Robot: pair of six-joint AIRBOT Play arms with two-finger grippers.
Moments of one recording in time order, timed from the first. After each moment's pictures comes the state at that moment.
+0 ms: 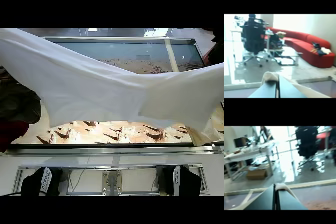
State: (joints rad) left arm 0.52 -0.63 1.40 0.46 -0.92 -0.94; right arm -0.62 -0.30 1.29 -0.69 1.00 1.32
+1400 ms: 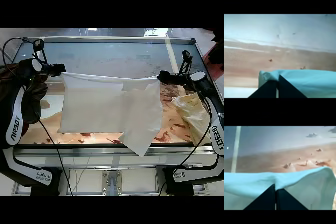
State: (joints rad) left arm 0.02 -1.66 1.58 1.43 -0.80 -1.57; right arm -0.15 -1.52 1.29 -0.79 0.76 1.11
